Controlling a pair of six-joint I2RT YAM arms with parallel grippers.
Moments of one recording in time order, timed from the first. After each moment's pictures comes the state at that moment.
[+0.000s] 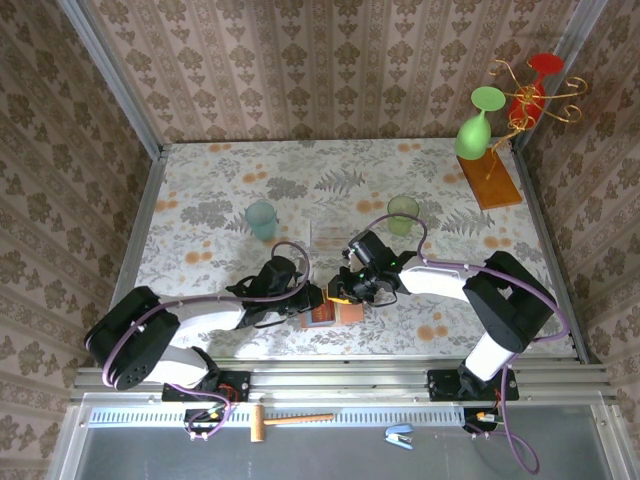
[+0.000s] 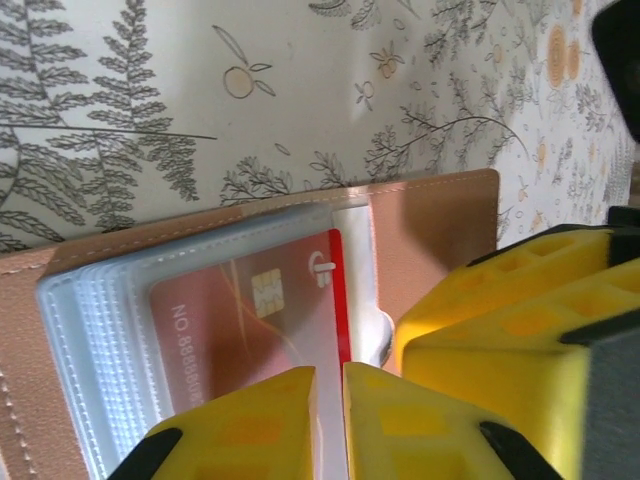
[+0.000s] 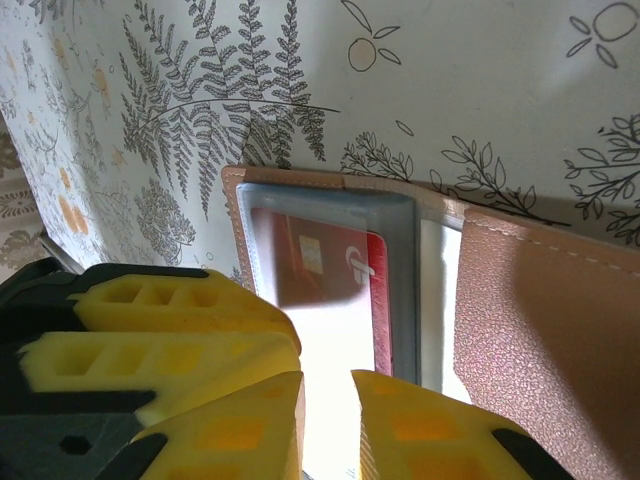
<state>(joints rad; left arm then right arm) -0.84 1.37 0.44 0.18 0.32 -1.00 0.70 1.64 0.81 -0.14 -0.51 0.92</state>
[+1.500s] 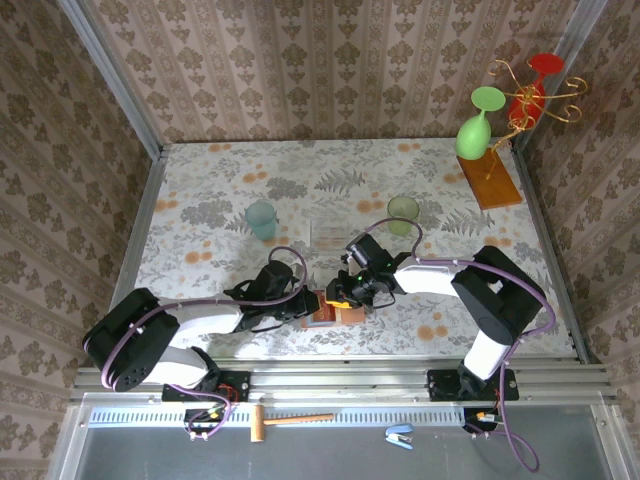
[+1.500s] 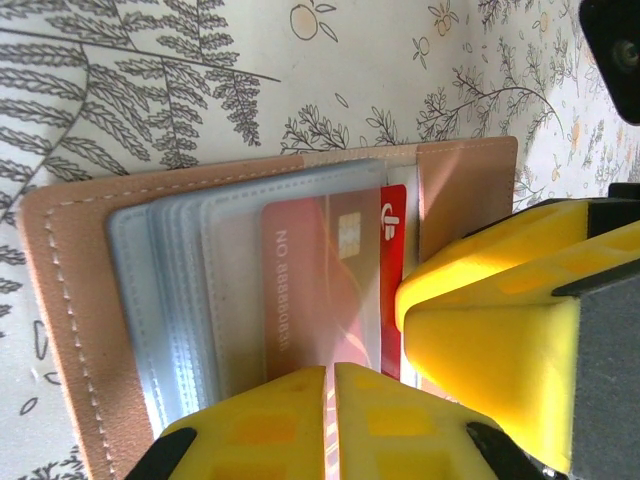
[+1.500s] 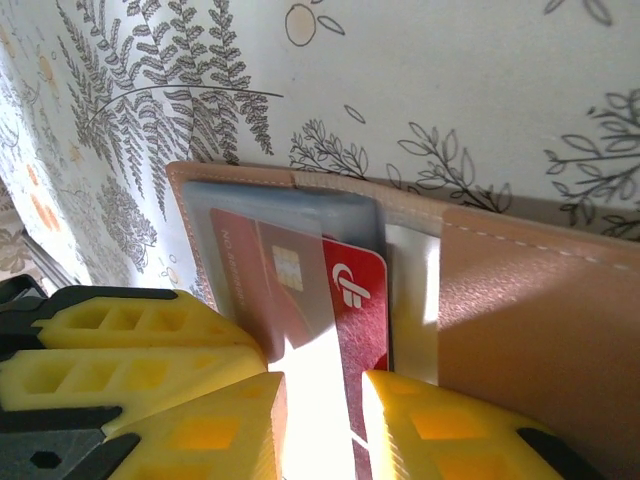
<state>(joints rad) -0.83 1.36 0.39 0.18 0.34 -1.01 0.70 1.70 0.81 -0.13 -0.52 0.93</state>
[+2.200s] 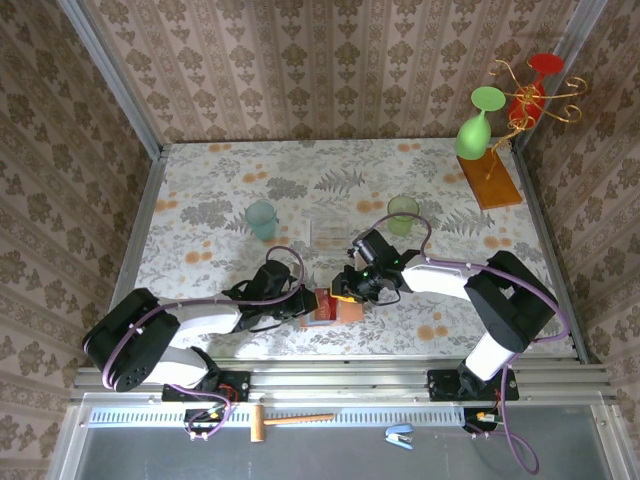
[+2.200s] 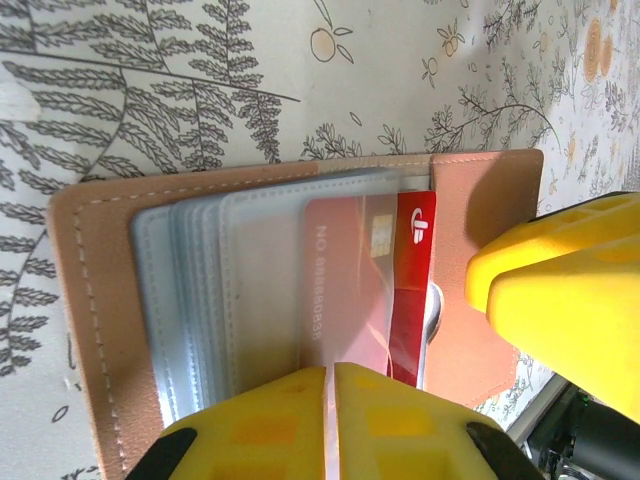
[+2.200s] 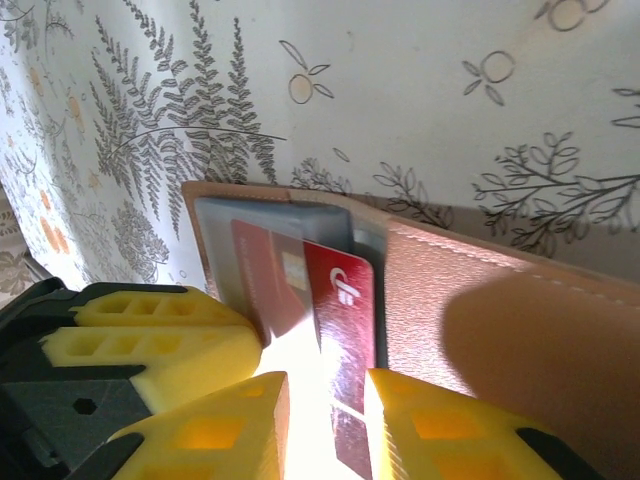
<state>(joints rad) -0.80 1.36 0.38 0.20 0.35 -1.02 0.67 1.64 0.80 -0.17 -0.48 0.90</state>
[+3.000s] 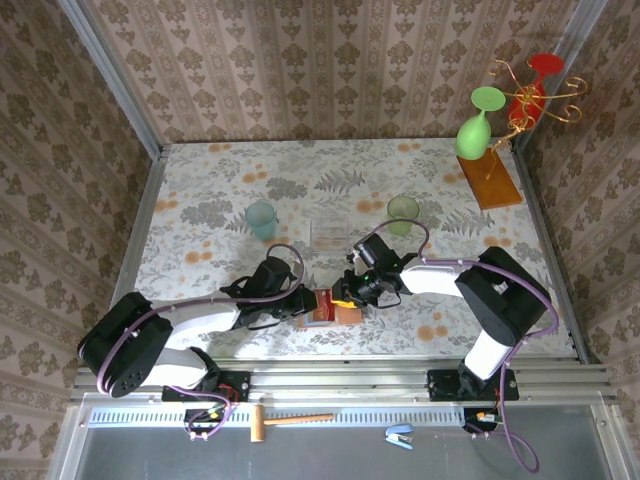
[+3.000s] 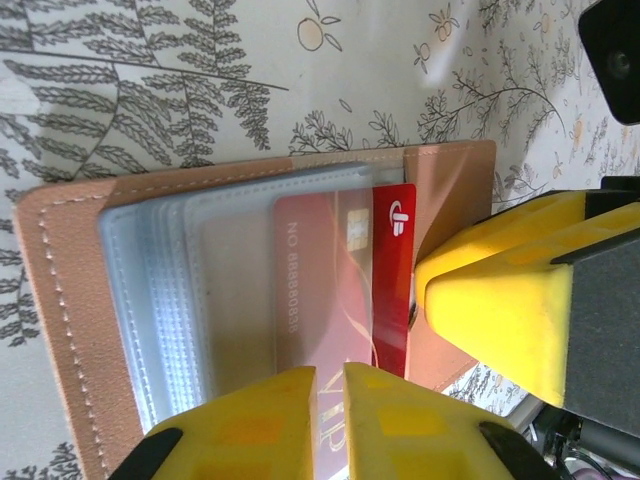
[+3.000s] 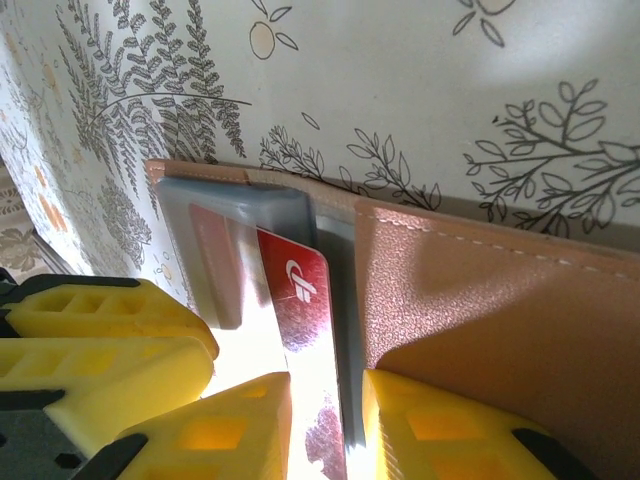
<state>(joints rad) -0.80 1.33 0.42 0.08 0.36 -0.97 0.66 1.69 0.76 -0.09 -0.56 0.91</state>
